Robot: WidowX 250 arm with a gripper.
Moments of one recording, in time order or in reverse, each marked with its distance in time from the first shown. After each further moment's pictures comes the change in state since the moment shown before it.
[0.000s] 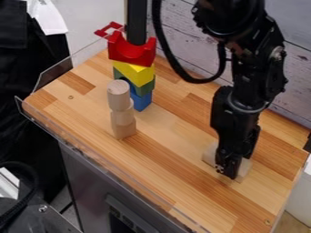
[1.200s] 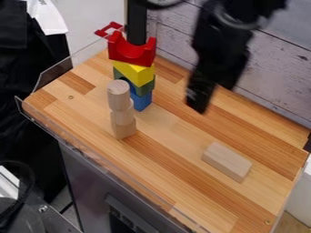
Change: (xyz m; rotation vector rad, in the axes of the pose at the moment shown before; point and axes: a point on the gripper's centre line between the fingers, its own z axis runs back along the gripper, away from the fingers) arm 0.061 0.005 0.111 -0.063 -0.188 -0.047
